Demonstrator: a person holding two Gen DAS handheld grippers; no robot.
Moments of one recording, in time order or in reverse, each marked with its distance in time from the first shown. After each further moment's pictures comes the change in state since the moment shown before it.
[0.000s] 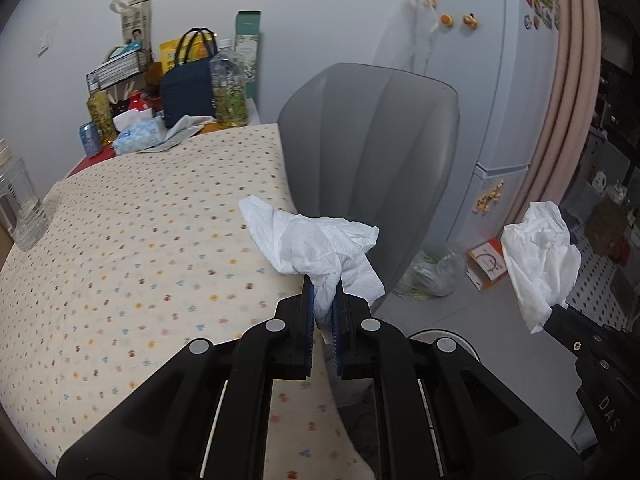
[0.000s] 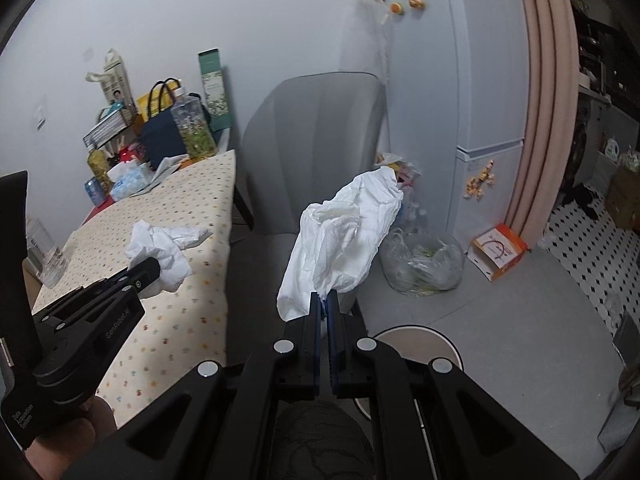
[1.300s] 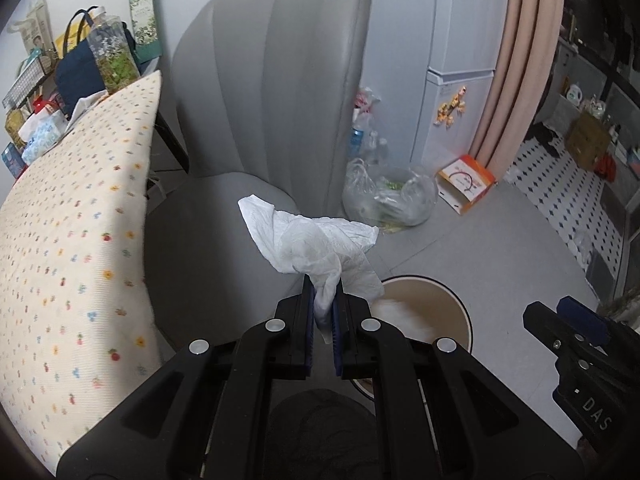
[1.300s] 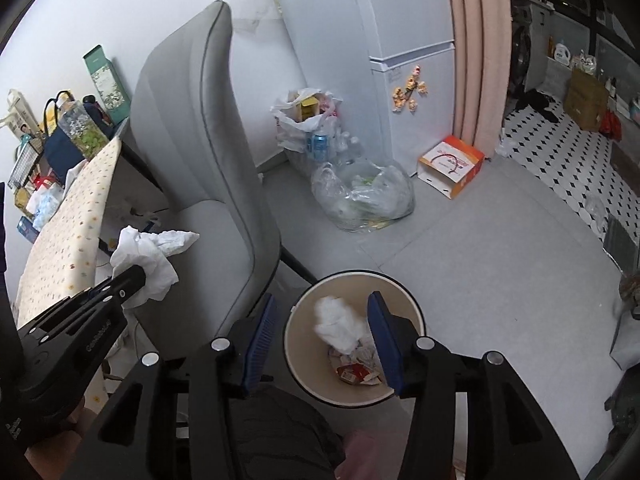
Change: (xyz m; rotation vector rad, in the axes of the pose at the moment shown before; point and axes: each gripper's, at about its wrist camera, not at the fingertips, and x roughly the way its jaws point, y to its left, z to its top) left arm 0.114 -0.120 -0.031 0.198 0.230 -0.092; right arm 0.096 -0.133 -0.043 0.258 0.186 -0.137
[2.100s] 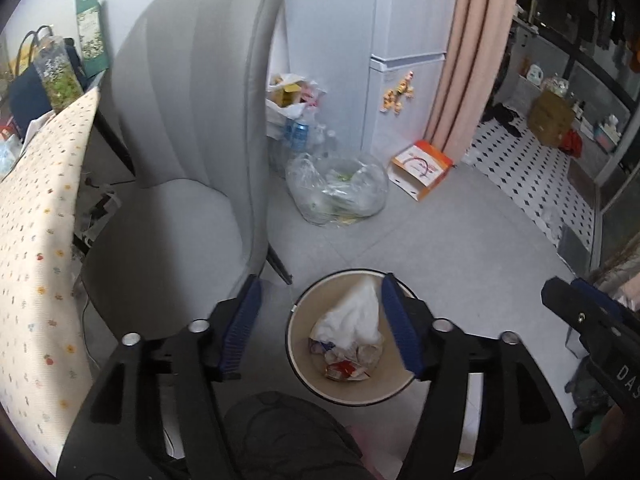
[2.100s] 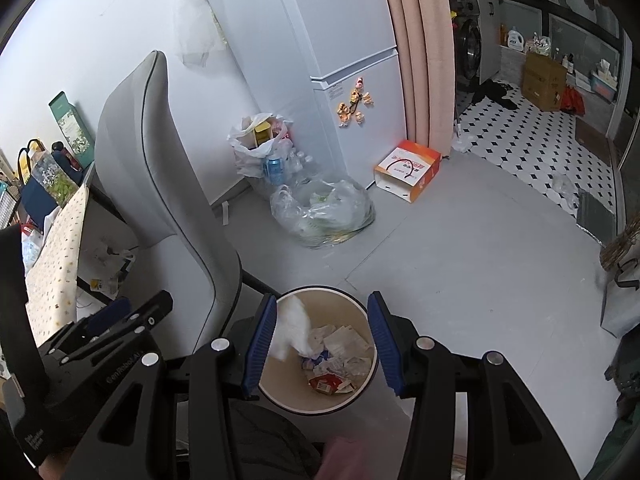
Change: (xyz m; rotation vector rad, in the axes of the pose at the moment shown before) left arm 0.005 -0.054 0.001 0.073 0.007 -0.126; right arm -0.033 -0.062 0.000 0.122 -0.069 -0.071
